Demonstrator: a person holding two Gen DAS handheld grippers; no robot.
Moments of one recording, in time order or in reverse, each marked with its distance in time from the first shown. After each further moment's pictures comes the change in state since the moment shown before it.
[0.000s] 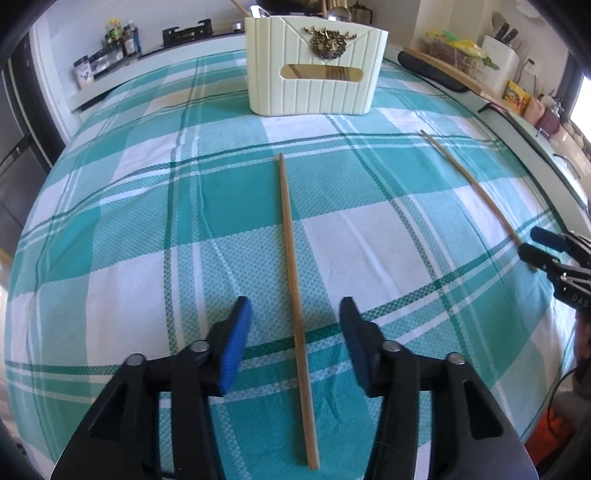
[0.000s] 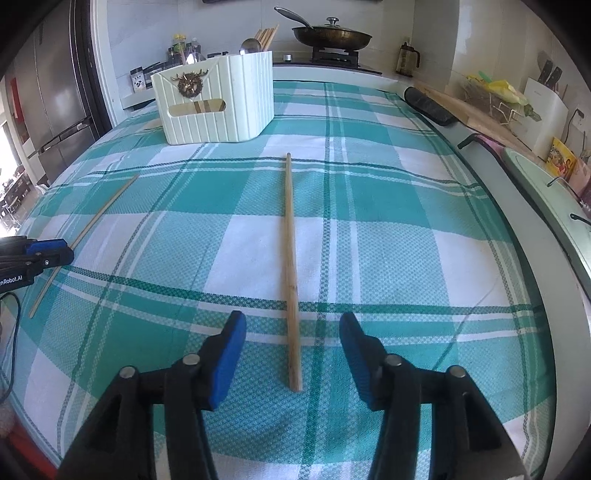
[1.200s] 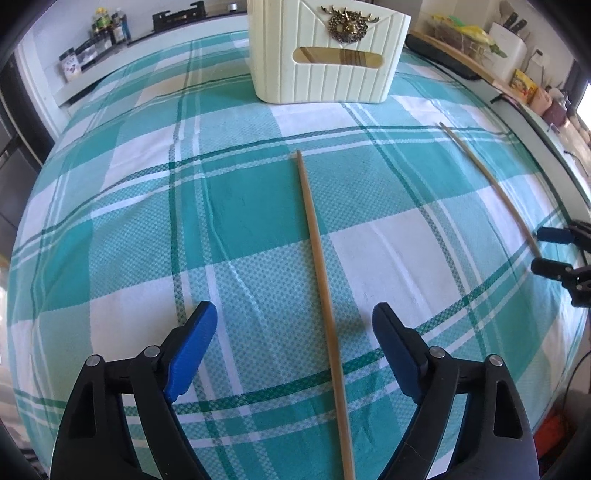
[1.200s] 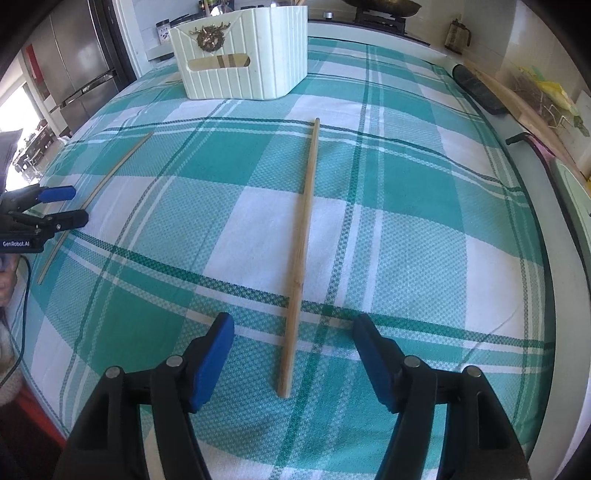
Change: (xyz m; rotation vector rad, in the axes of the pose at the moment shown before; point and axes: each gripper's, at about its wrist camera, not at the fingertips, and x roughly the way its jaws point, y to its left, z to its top) left arm 0.022 0.024 0.028 0.027 0.109 -0.022; right arm 0.026 -0.010 0.025 -0.123 0.224 0.130
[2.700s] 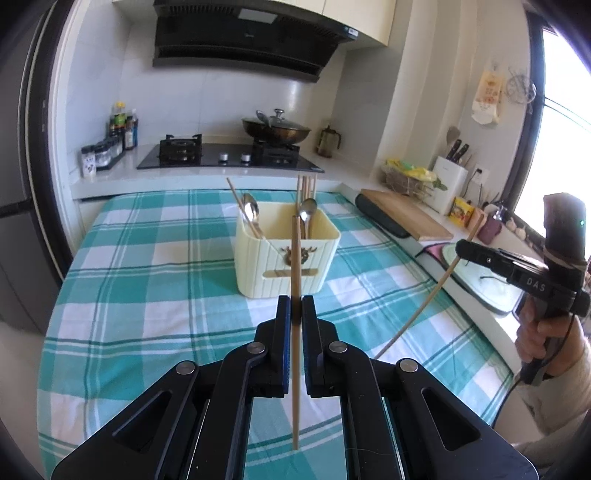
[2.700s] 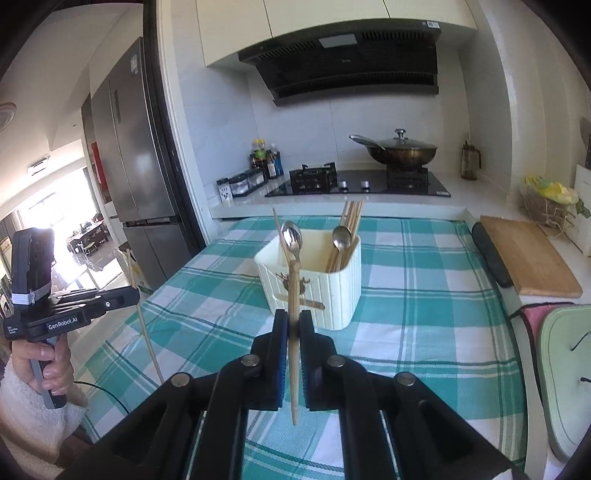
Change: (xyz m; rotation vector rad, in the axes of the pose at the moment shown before) left arm -0.182 0.009 0.033 -0.061 -0.534 -0.157; right arm -0.167 0.034 0.085 0.007 -0.616 0.175
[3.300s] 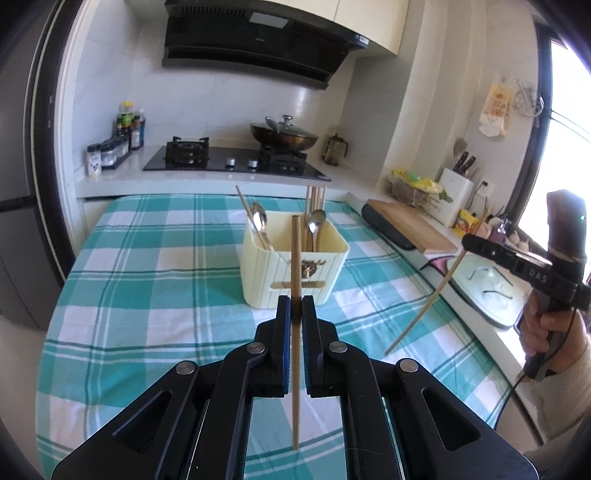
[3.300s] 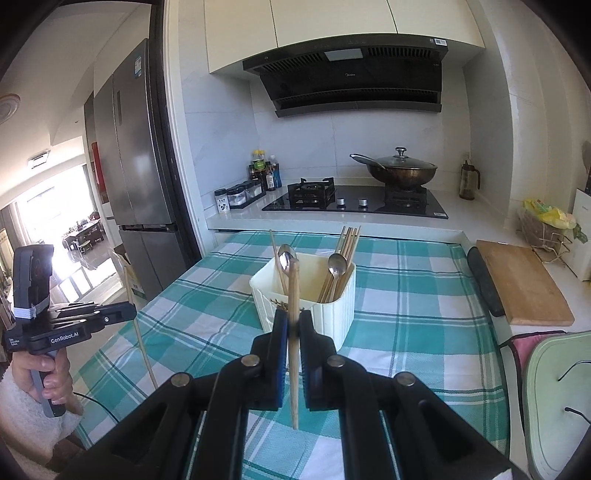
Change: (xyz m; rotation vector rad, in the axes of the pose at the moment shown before) left arm 0.004 0.008 0.011 -0.036 -0.026 0.002; right arm 0.006 -0.004 0.027 -0.034 -0.018 -0.030
